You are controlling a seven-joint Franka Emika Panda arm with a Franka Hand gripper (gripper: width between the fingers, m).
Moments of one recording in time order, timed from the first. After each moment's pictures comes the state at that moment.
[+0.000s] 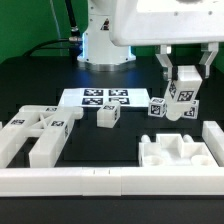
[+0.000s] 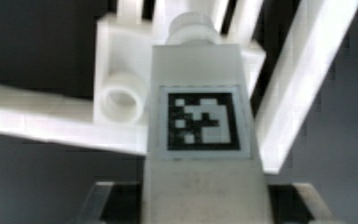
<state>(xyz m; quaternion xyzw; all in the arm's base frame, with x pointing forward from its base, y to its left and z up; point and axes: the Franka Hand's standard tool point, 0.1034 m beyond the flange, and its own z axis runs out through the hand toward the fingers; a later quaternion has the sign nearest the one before) 0.621 0.076 0.134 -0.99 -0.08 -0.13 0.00</state>
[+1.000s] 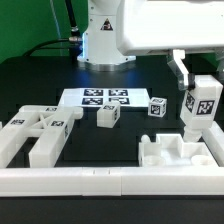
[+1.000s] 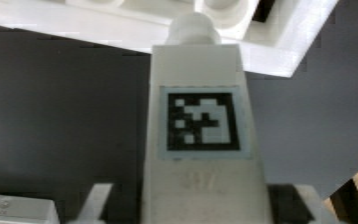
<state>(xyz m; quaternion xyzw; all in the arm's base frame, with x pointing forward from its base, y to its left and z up) 0.664 0.083 0.137 -0.97 -0.09 -0.24 0.01</state>
